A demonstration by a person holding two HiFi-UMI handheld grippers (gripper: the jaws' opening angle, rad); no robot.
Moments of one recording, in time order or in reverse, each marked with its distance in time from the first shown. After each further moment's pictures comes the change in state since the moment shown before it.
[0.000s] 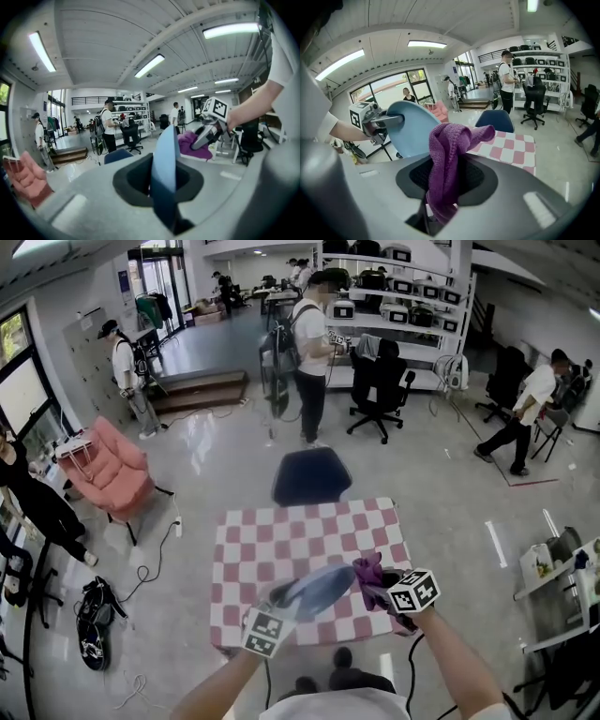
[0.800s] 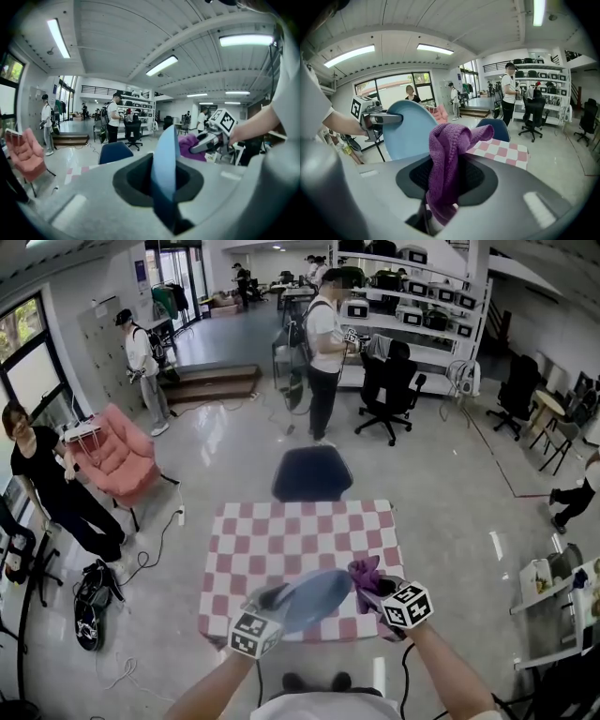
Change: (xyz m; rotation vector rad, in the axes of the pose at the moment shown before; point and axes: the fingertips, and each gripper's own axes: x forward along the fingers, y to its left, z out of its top) left arm 0.004 -0.033 -0.002 -0.191 0.008 0.020; right arm -0.033 -0.017 -0.014 -0.108 -0.076 -0.034
